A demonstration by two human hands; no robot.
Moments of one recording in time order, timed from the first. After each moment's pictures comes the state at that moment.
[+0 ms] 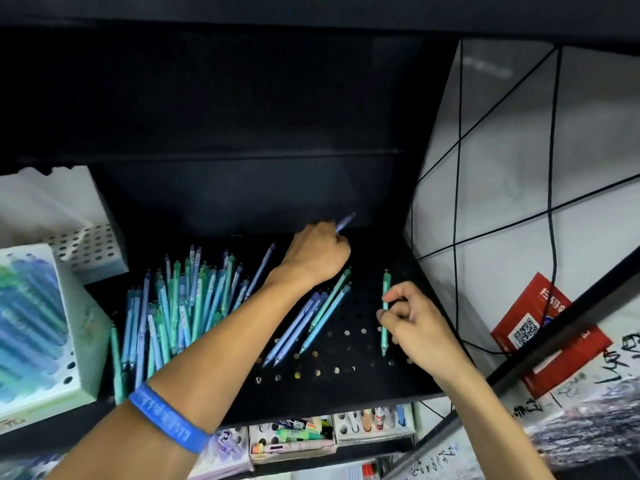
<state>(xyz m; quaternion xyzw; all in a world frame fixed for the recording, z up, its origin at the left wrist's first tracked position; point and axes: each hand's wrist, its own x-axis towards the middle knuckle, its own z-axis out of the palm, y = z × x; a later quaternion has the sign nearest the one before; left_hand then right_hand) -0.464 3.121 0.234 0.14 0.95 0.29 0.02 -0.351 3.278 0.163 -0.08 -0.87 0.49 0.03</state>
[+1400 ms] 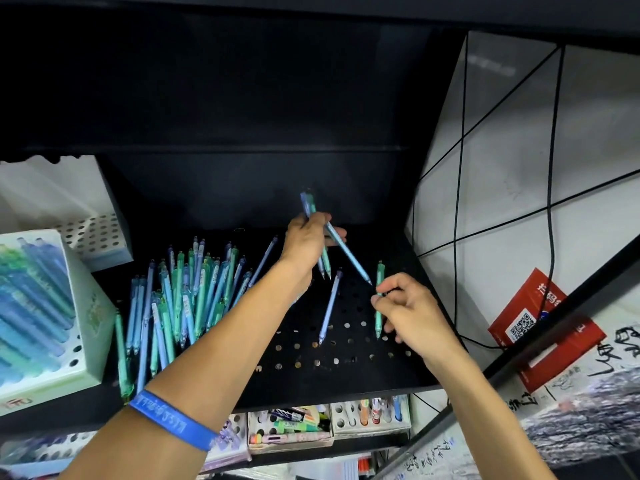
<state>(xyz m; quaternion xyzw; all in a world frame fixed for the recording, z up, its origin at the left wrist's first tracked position) -0.470 3.121 0.214 -0.06 0.66 0.75 0.06 -0.355 3.267 0.174 -0.12 -0.82 0.55 0.02</state>
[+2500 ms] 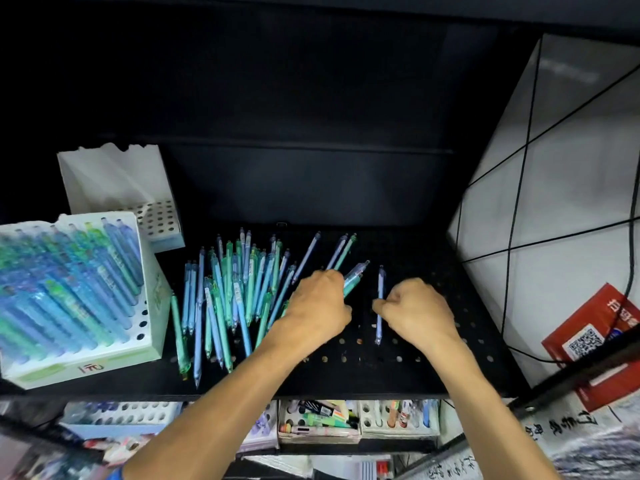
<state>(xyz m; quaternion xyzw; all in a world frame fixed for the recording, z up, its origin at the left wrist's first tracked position) -0.395 3.055 0.203 0.08 0.98 0.17 0.10 -0.377 3.205 0.190 -0.12 -0.96 0.26 -0.02</state>
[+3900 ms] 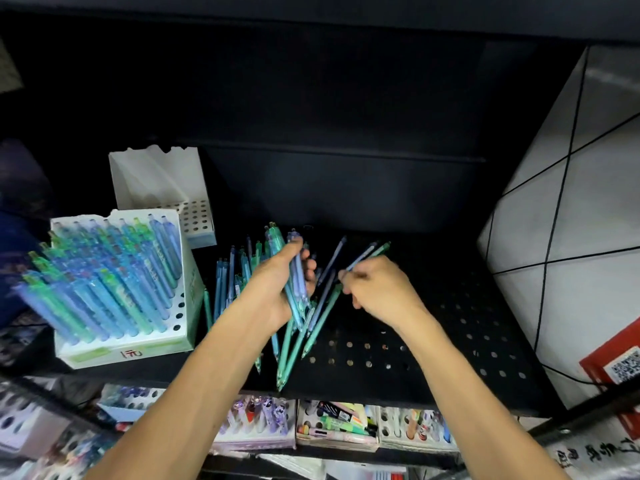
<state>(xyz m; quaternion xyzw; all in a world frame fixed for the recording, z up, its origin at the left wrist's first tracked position) -0.411 2.978 0.216 -0.22 0.48 0.84 0.12 -0.404 3.136 0.215 0.02 -0.93 0.37 -0.05</state>
